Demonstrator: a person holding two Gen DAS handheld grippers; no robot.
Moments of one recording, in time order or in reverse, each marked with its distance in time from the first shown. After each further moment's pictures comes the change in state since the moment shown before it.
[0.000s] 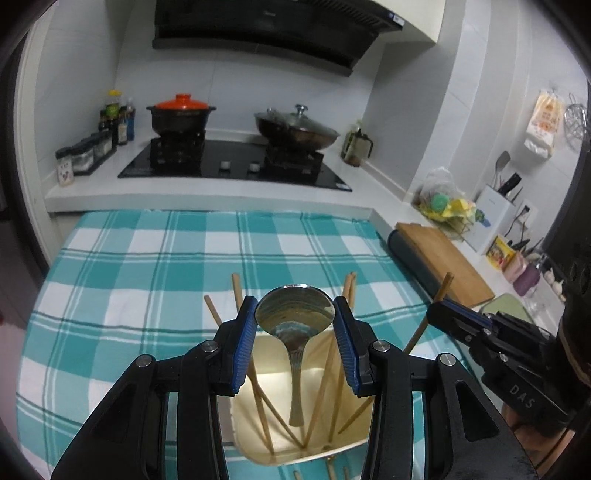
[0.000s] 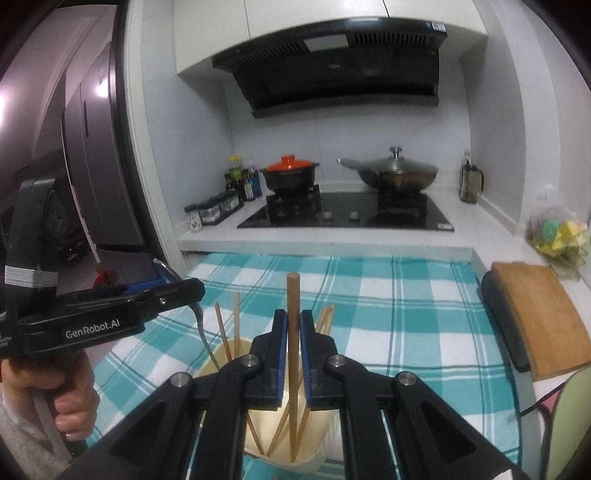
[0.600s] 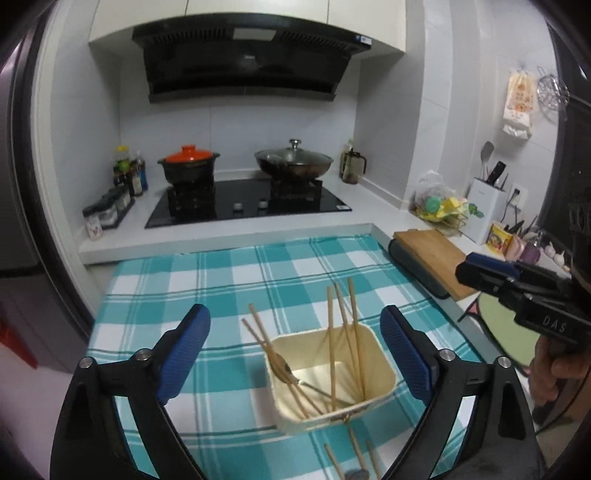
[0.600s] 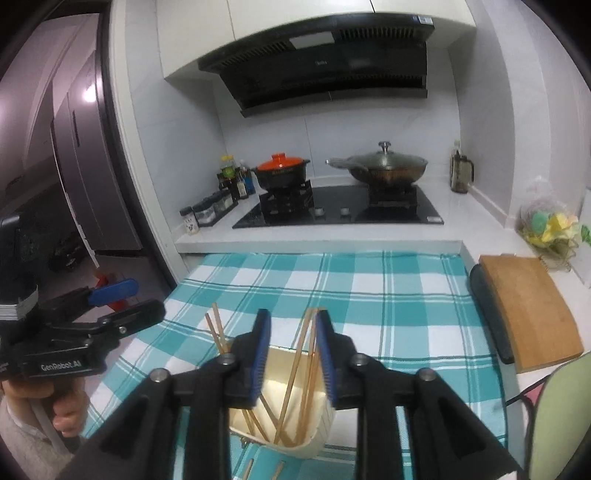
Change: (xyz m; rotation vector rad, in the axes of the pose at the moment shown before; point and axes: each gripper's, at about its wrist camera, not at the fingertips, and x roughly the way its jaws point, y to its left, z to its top) left arm -0.125 -0.014 0.003 0.166 -0.109 0.073; right arm -0.052 0.002 0.025 0.017 -0.002 -0.019
